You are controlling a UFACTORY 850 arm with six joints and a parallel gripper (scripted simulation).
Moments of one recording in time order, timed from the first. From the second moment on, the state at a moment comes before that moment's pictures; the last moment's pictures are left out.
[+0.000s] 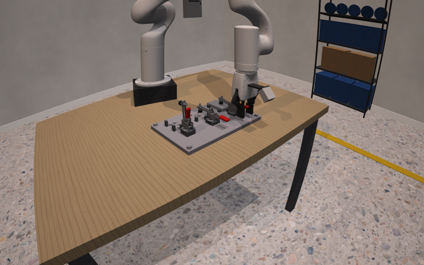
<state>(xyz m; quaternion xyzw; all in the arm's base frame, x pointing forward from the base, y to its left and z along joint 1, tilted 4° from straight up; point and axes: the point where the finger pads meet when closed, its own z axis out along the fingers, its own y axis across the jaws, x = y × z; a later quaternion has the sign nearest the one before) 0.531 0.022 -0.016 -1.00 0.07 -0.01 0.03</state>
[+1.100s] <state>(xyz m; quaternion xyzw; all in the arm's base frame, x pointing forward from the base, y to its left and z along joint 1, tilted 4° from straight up) 0.529 0.019 0.043 -1.00 0.07 -0.01 0.03</state>
